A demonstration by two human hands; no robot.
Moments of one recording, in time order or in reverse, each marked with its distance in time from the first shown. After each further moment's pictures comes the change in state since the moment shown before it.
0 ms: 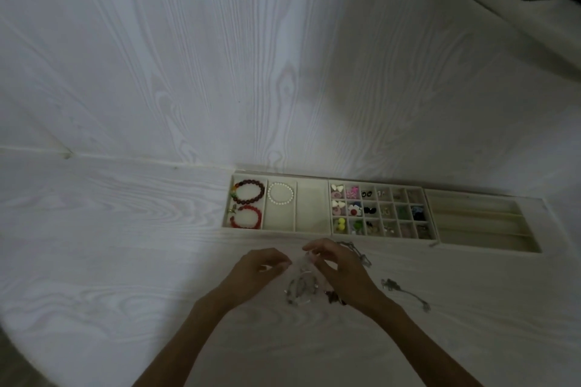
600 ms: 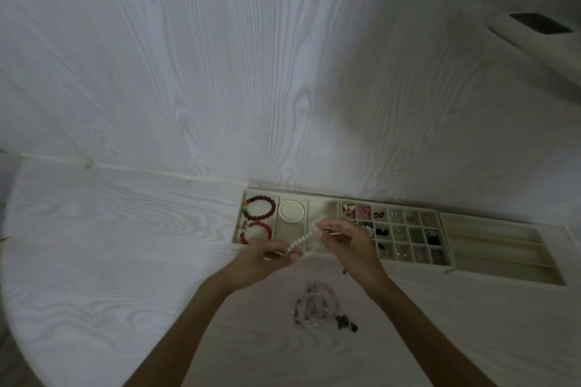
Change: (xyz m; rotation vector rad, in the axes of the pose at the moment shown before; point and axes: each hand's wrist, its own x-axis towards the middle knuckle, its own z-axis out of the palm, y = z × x) left_hand 0.017 0.032 -0.041 -0.202 -0.012 0.094; right_hand 0.049 -0.043 -0.019 0.226 0.190 0.144
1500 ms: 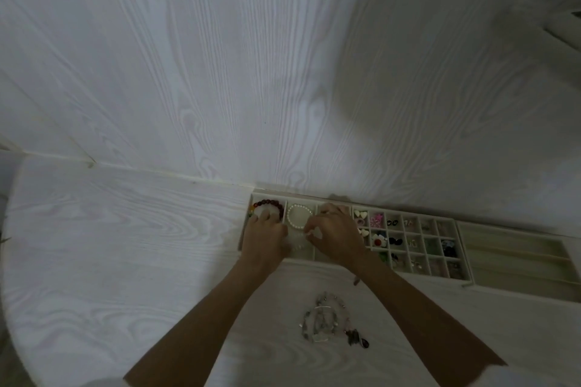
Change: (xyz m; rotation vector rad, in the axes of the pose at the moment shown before) left_hand 0.058 -0.025 -0.013 1.174 0.246 -0.072; right_hand 0.089 0.041 0.031 -1.071 -0.157 -0.463
